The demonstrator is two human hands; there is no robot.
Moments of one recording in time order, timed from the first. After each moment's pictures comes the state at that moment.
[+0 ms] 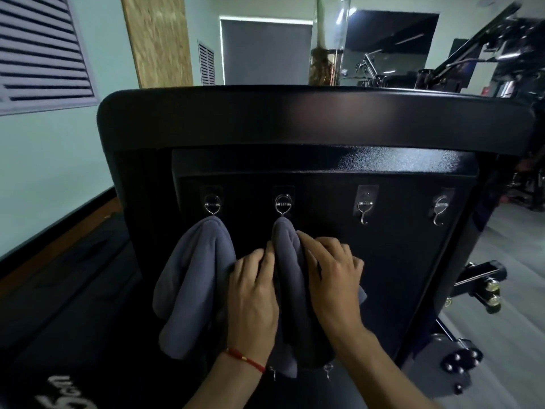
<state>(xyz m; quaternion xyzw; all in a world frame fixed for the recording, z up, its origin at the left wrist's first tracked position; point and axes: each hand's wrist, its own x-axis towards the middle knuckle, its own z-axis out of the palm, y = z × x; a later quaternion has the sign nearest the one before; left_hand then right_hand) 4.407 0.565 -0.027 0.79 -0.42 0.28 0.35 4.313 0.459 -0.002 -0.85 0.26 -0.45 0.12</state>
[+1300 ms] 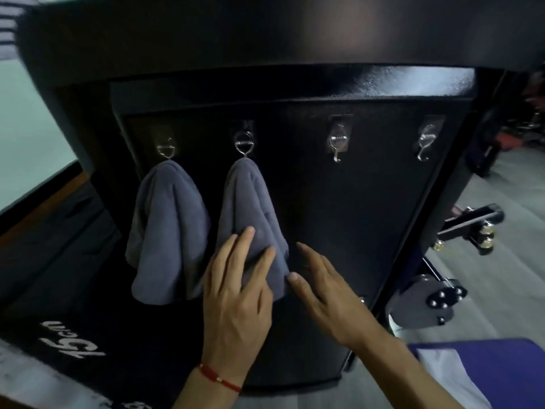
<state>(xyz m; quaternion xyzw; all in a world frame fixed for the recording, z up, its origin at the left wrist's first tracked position) 4.341 0.599 -0.070 0.75 -0.49 0.29 0.34 4.222 0.453 -0.068 -0.89 0.22 -0.16 0.36</state>
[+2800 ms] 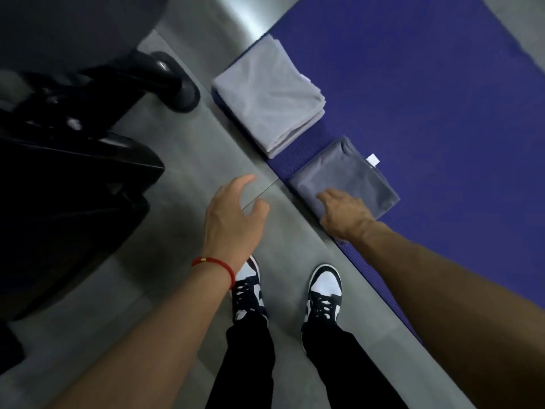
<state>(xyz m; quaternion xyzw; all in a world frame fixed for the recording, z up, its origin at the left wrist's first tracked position) 3.859 0.178 -0.712 0.80 -0.42 -0.41 0.10 3.648 0.146 -0.864 -0.71 0.55 0.26 0.36</state>
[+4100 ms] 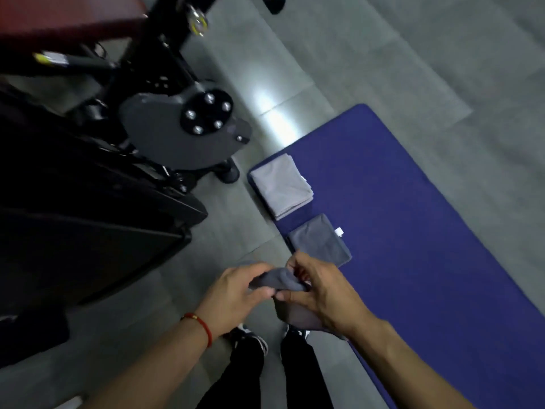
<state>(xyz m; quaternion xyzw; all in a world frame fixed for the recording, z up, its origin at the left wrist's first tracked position) 3.876 0.258 -0.410 0.64 -0.56 -0.52 0.13 3.661 0.206 -0.422 -0.73 0.44 -0.09 0.52</state>
